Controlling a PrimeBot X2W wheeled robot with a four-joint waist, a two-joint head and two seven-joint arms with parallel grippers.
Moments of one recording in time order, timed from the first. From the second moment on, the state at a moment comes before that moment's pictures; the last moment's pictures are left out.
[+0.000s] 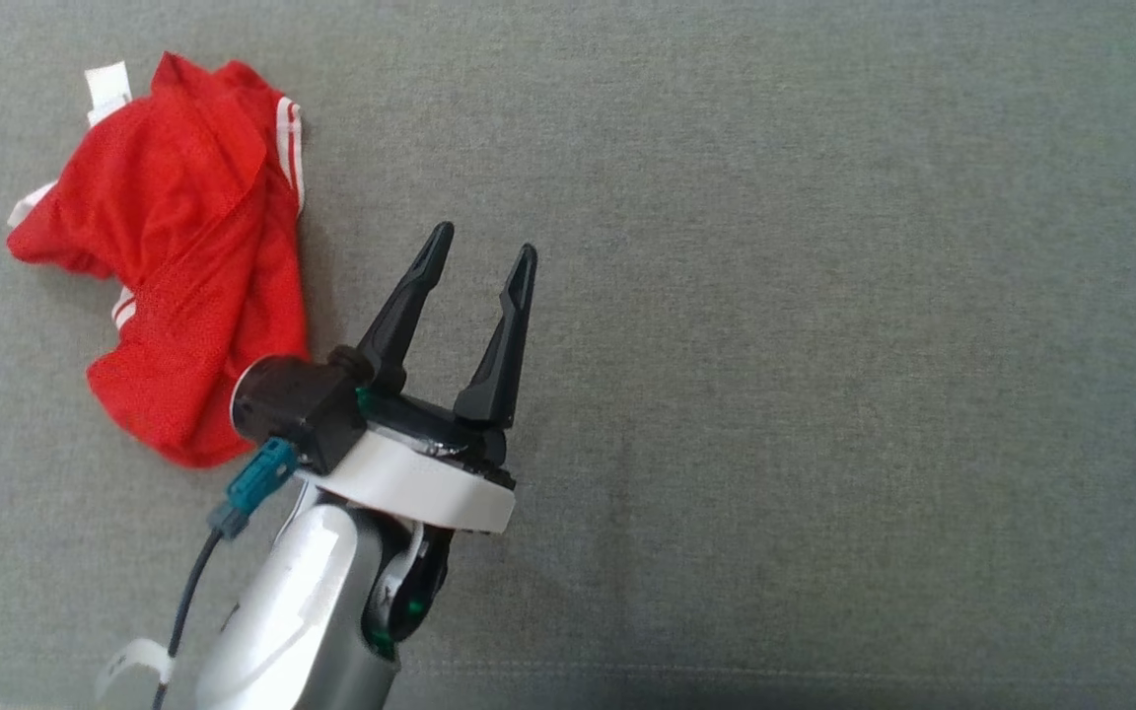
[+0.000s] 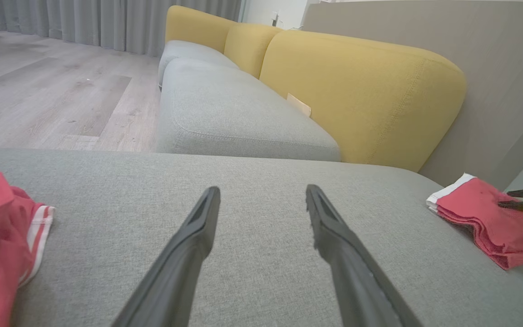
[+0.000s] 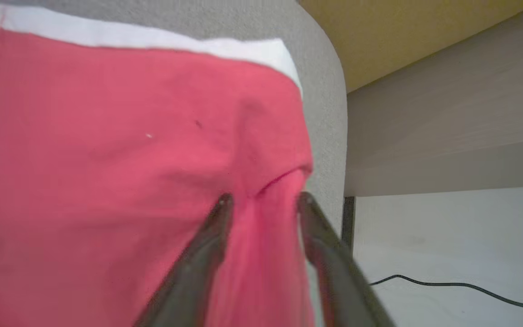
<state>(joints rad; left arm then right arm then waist) -0.28 0.05 -0.43 0.05 -0.30 -0.03 -0.25 -0.71 -0.96 0.45 0.81 0.34 0.13 0.32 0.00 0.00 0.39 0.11</state>
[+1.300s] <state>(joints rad) -0.02 0.05 -0.27 0.05 -0.28 -0.02 -0.25 -0.12 -0.06 -0.01 0.24 0.20 0.13 -0.20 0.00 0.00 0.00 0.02</state>
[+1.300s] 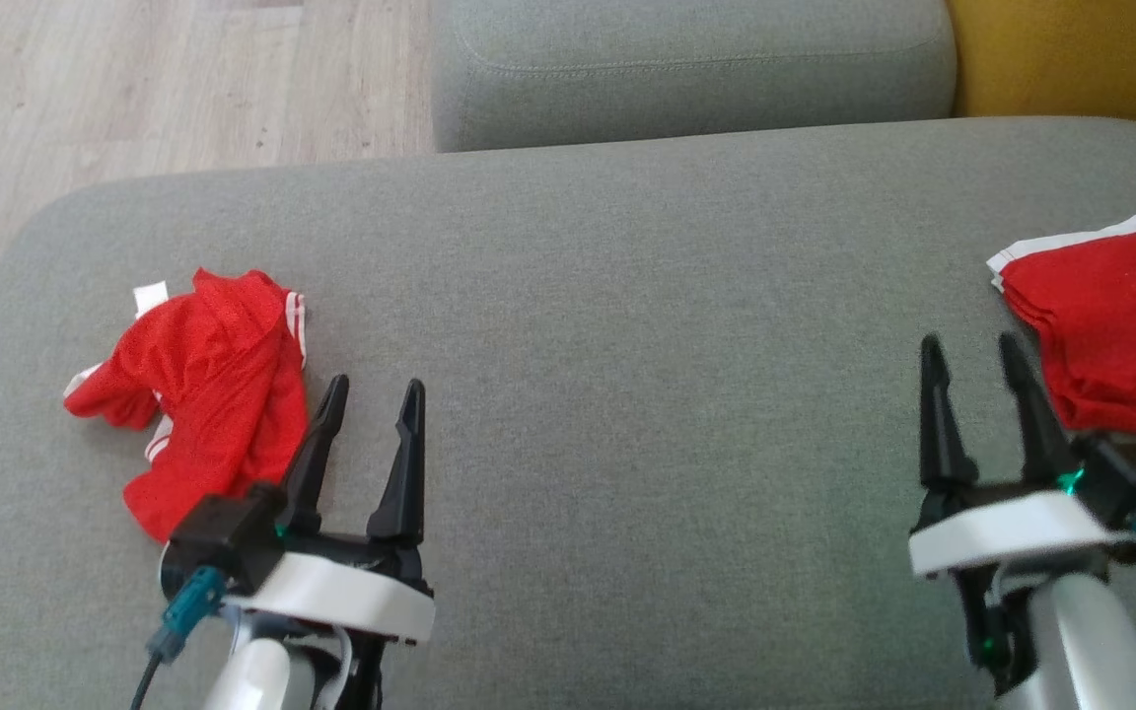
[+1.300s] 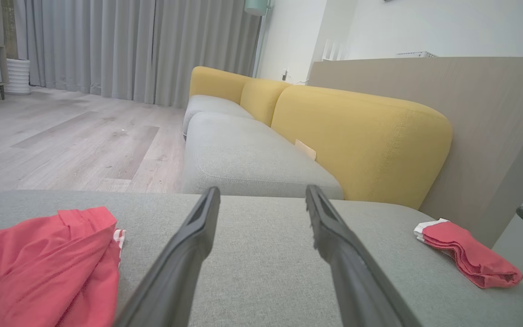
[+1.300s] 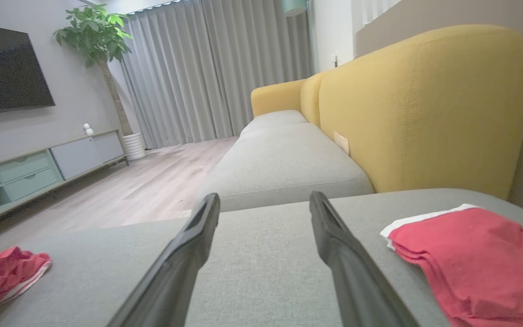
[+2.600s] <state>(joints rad) 0.03 0.05 -0.27 0.04 -0.28 -0.02 -0.25 -0.03 -0.05 0.05 0.23 0.24 0.13 -0.25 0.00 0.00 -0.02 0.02</state>
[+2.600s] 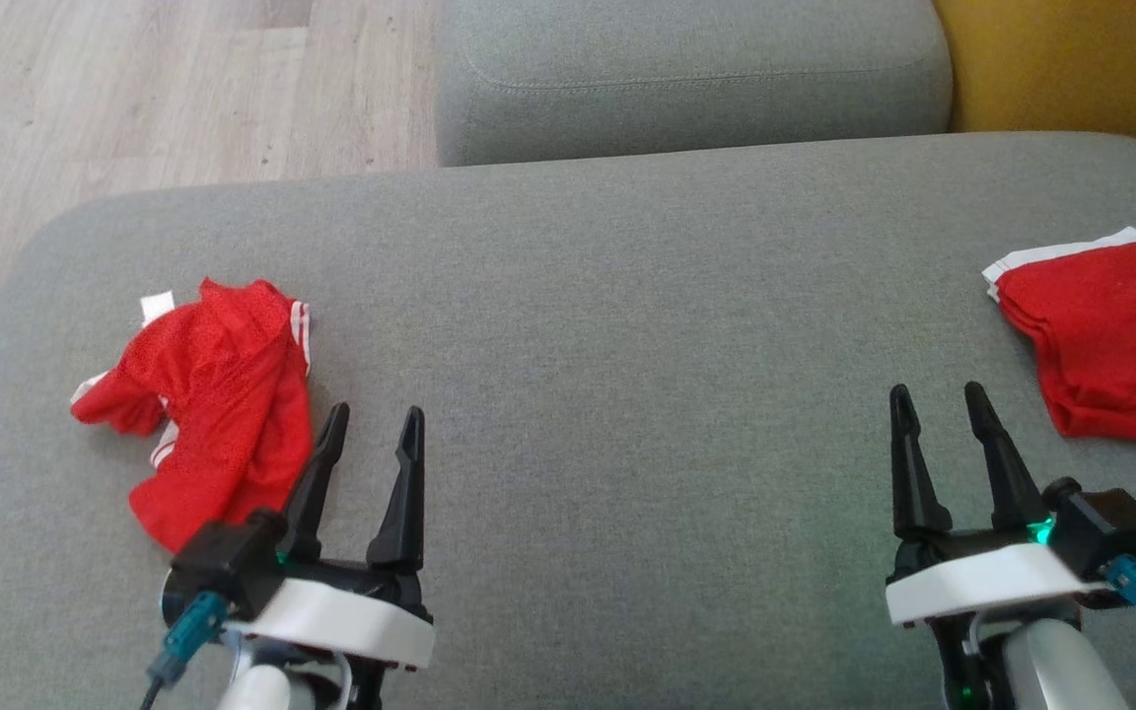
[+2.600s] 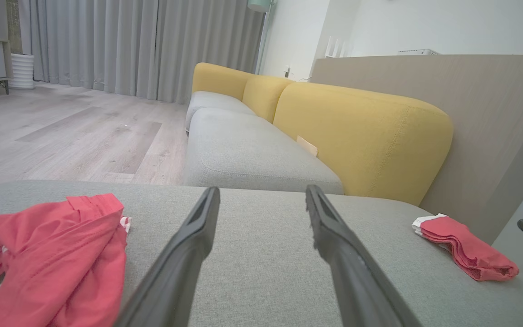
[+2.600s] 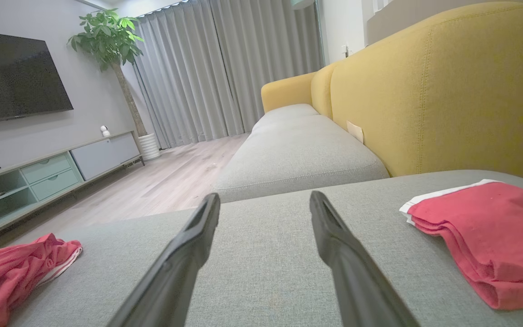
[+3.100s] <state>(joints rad) 0.03 0.05 -0.28 0.04 -0.28 -0.01 -0.25 -0.03 -0.05 0.08 0.25 0.24 0.13 -0.25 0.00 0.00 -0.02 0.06</state>
